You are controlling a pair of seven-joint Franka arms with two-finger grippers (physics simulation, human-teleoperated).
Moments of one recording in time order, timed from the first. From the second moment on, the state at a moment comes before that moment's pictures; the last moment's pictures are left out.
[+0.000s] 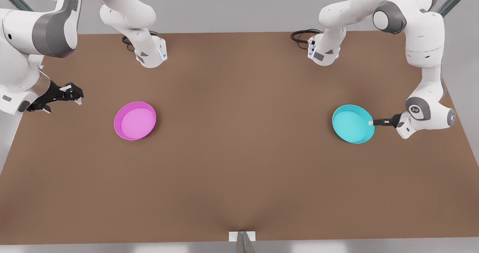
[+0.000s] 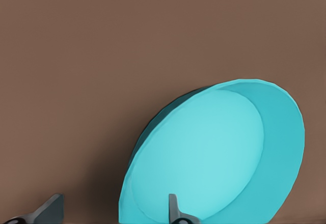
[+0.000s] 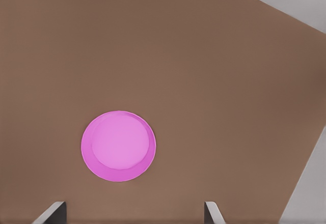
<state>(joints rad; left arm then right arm) 0.25 0.54 0.23 -1.96 -0.38 2.01 0.69 -0.05 0.15 0.07 -1.28 -0.16 1.35 -0.39</state>
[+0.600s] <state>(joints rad) 0.22 0.56 0.19 -1.95 -0.41 2.12 0.93 -0.06 0.15 0.07 -1.27 -0.16 1.35 -0.40</state>
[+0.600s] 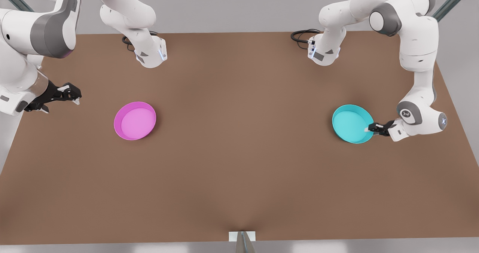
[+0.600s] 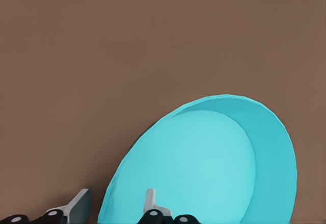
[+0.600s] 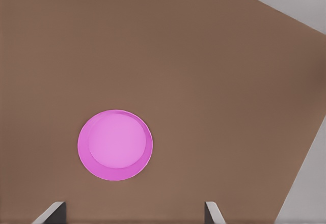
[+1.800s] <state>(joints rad) -0.21 0.44 0.18 -1.37 -0.09 1.84 0.58 -0.06 0.15 0.07 -1.27 -0.17 1.35 -0.40</state>
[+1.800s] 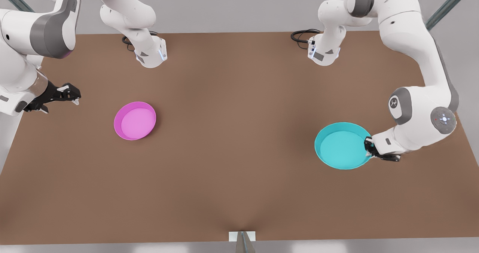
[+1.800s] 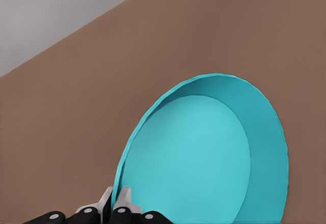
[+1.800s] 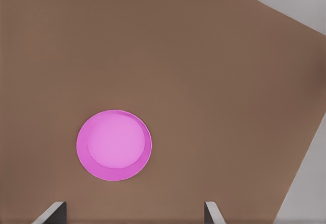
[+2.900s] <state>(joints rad) -1.31 1.10 0.57 -1.23 1.13 1.61 -1.06 -0.07 0.18 0.07 -1.28 -0.16 1.35 -0.41</state>
